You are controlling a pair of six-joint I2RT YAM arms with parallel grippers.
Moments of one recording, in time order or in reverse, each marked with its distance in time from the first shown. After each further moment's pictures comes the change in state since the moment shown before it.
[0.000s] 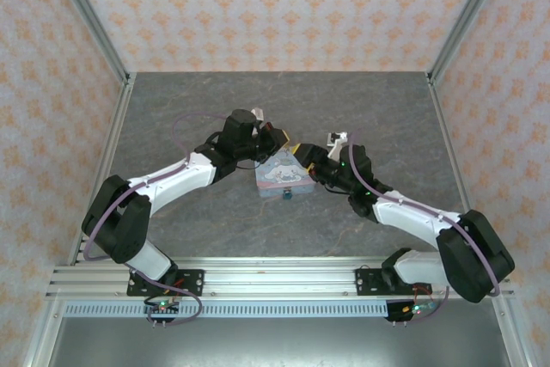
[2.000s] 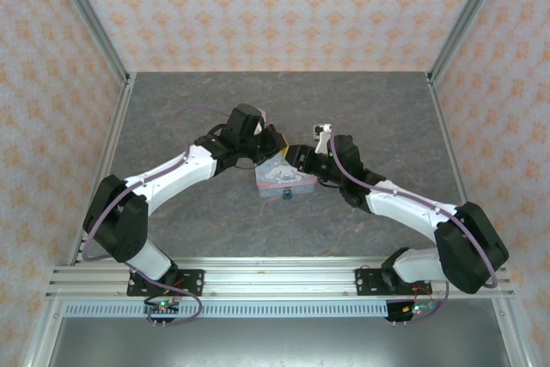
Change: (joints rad) left arm -0.007 0.010 0.121 -0.292 0.006 0.098; right arm 0.049 0.056 0.147 -0.198 0.025 -0.370
